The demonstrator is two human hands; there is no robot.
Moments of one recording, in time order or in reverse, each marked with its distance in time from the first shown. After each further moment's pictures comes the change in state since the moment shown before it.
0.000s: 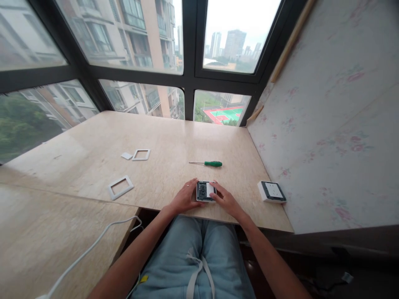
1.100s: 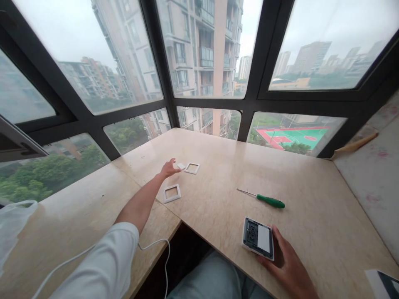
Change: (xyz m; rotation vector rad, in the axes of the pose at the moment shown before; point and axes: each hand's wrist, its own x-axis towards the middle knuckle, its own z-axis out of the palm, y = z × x) left_hand -0.035 -0.190 -0.266 0.292 0.582 -0.776; right_hand -0.003 0.059 0.009 -0.370 0.099 -0.120
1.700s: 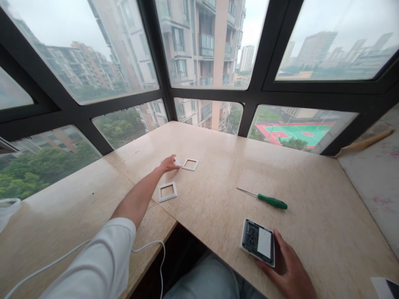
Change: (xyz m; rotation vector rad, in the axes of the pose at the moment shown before) left_hand 0.024 -0.002 0.017 -0.159 -0.095 -0.023; right_hand -0.005 -0.003 -0.001 -0.059 0.037 -0.012
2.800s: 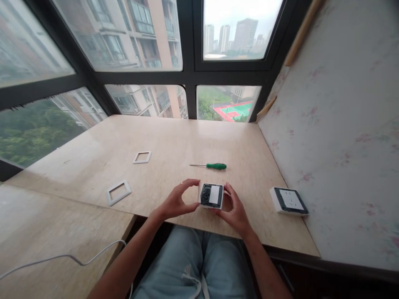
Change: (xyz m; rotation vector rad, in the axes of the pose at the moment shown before) left_hand -0.252 0.178 0.130 -0.446 -0.537 0.764; right_hand 0.002 -0.030 -0.021 0.545 0.127 0.124
